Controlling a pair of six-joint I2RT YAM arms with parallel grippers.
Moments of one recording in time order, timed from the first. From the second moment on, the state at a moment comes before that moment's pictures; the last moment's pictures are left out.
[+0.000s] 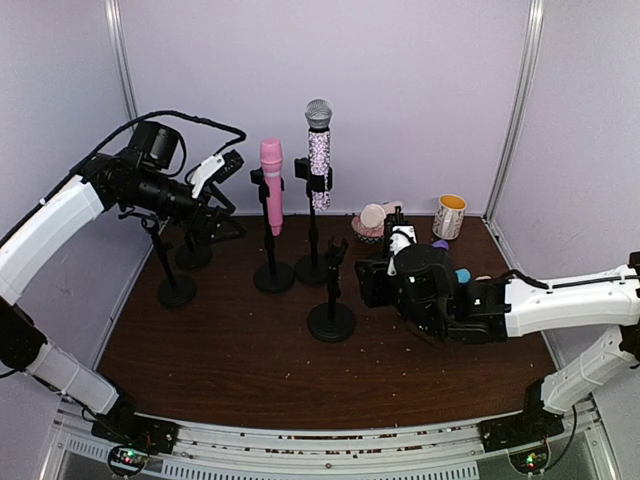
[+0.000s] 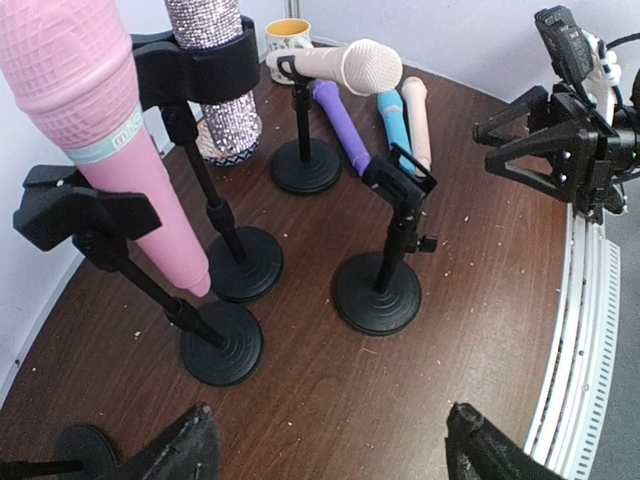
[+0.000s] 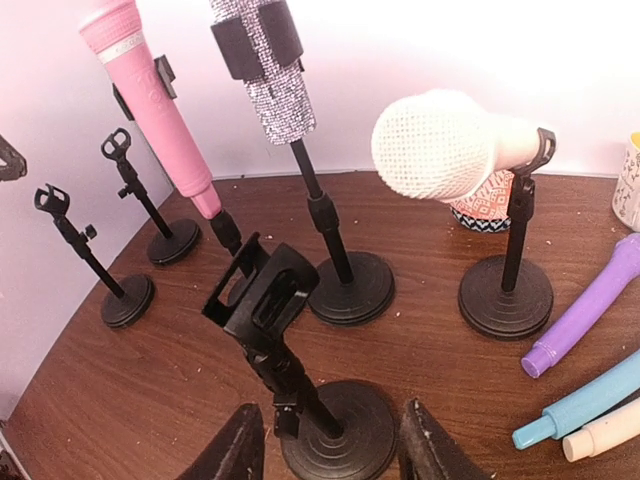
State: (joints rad) left arm -0.47 1.41 1.56 -0.90 0.51 0.43; right arm 1.14 1.37 0.91 0.09 0.69 0.53
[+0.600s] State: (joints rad) left arm -0.72 1.73 1.57 -0.65 0.49 0.32; right arm 1.06 1.07 0.81 -0.01 0.74 0.55
